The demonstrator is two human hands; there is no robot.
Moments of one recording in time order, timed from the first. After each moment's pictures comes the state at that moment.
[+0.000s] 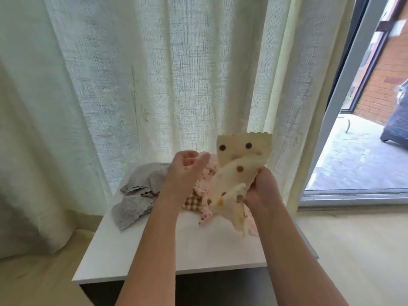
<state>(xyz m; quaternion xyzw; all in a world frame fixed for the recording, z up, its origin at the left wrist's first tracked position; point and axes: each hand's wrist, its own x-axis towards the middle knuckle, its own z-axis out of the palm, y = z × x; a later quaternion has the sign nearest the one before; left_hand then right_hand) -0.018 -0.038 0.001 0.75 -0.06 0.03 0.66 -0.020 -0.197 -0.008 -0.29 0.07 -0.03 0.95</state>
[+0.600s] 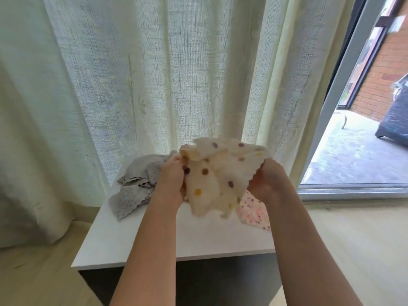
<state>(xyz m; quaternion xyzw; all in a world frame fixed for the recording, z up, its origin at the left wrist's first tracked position) -0.008 -0.040 -0.014 0.57 0.03 -0.04 0.82 -0.040 -0.217 0.008 -0.46 0.10 0.00 0.88</state>
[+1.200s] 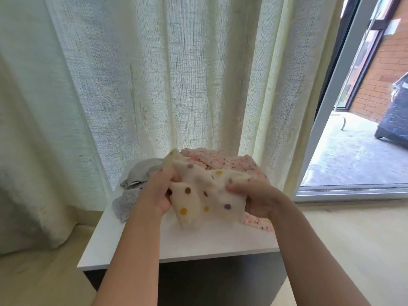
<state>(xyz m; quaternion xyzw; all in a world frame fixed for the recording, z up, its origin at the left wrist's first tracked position) -0.020 -0.010 -0.016 0.60 0.10 -0.07 0.79 -0.051 -0.225 -0.017 -0.64 0.08 0.17 0.74</state>
